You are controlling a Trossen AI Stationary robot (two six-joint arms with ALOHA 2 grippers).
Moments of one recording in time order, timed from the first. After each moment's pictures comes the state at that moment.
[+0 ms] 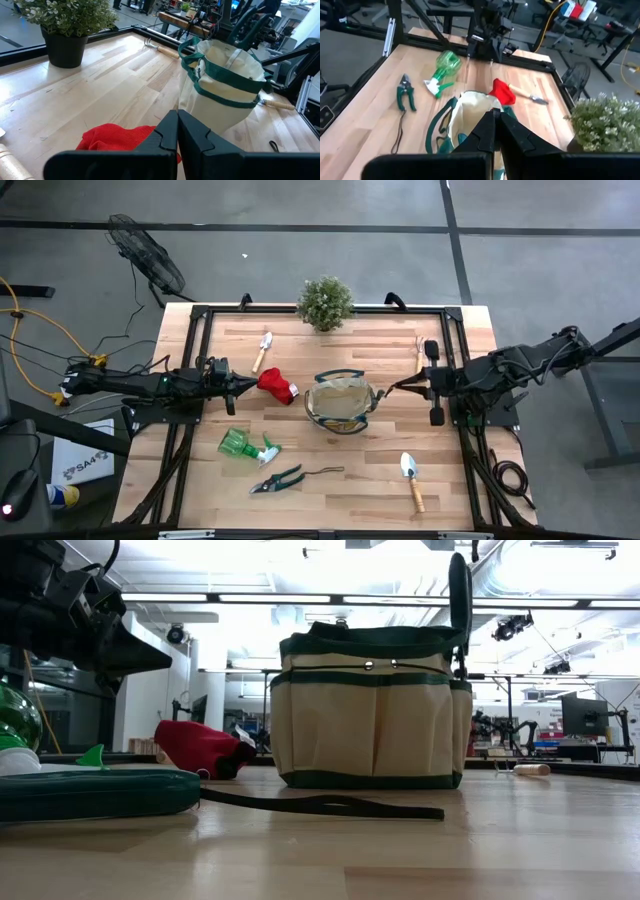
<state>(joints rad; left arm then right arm) -0.09 0.21 0.02 0.04 -0.34 -0.39 0.39 0.82 0.98 -0.54 0.41 -0.03</state>
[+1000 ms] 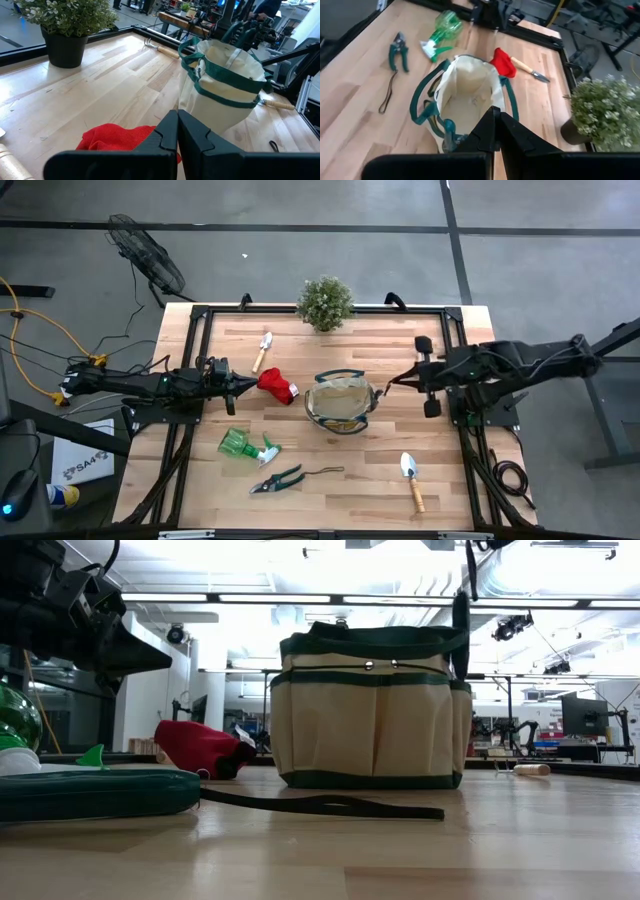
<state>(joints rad) -0.09 0.21 0.02 0.04 -0.34 -0.39 0.17 0.86 0.98 -0.64 0.18 -0.21</state>
